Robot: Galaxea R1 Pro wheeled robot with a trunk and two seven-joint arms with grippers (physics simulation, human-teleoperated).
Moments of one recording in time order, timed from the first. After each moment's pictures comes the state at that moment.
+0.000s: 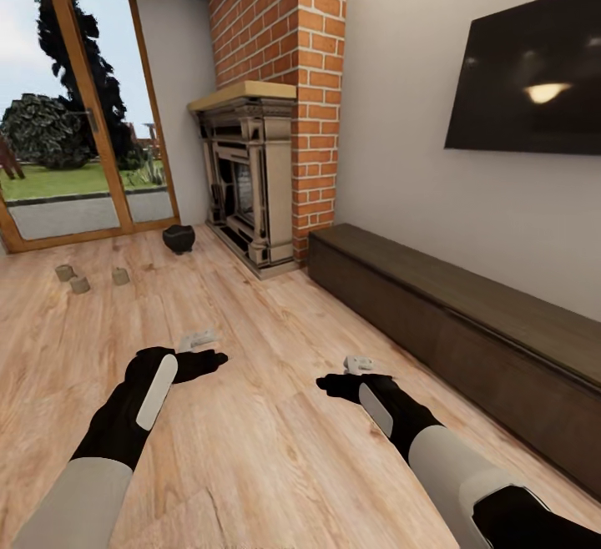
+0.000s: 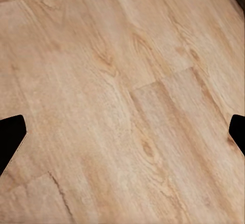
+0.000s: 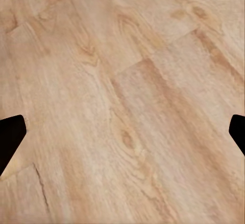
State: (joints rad) left arm -0.63 0.04 0.02 -1.12 0.40 0.90 0.16; right arm -0.82 0.09 0.32 -0.44 -0.46 0.39 0.02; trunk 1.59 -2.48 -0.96
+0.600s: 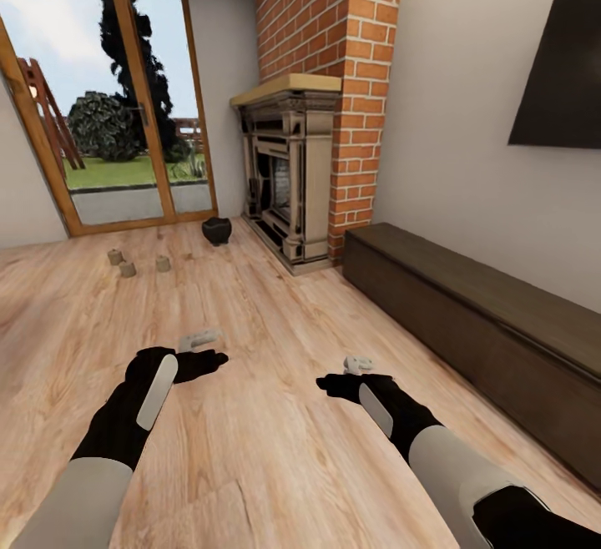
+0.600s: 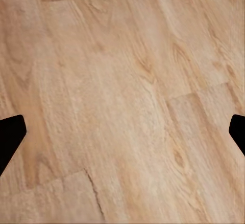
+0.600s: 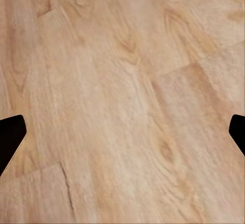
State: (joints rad) left arm -0.63 0.04 0.02 -1.12 0.40 0.90 0.16; right arm -0.82 0.09 0.32 -0.44 -0.46 0.39 0.02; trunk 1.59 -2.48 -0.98
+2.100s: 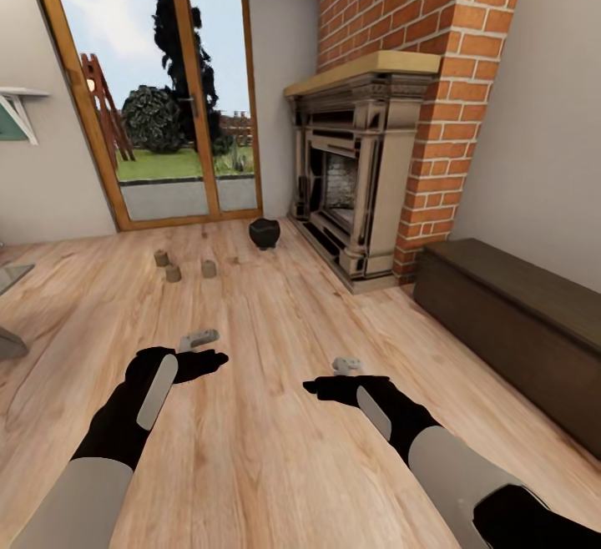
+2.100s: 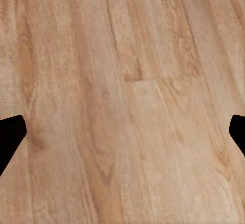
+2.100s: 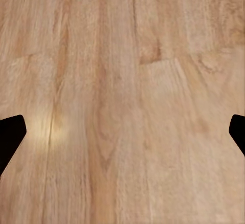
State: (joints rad) left arm -0.63 0.04 0.02 -1.12 0.41 0.90 0.16; right arm -0.81 0.09 0.39 -0.44 -0.46 0.38 0.19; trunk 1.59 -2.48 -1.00
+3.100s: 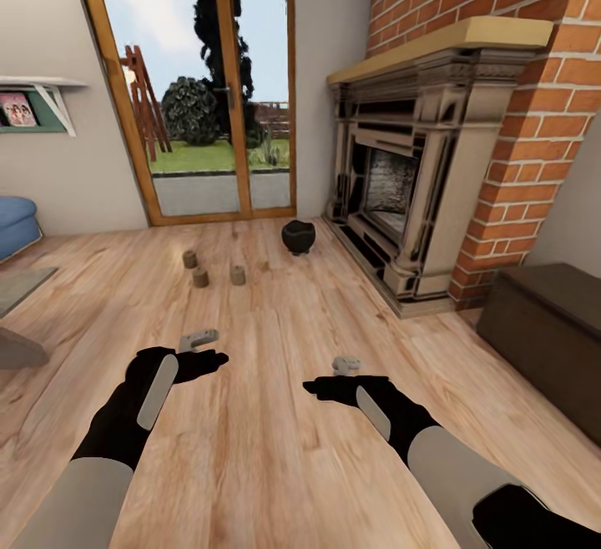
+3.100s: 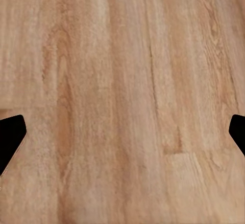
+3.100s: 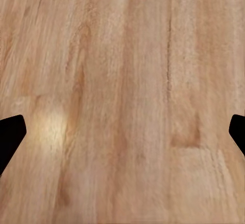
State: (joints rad) left arm -0.63 0.04 0.02 -1.12 0.41 0.90 0.16; right arm -0.82 0.09 0.39 -0.44 -0.46 0.38 0.18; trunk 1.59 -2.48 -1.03
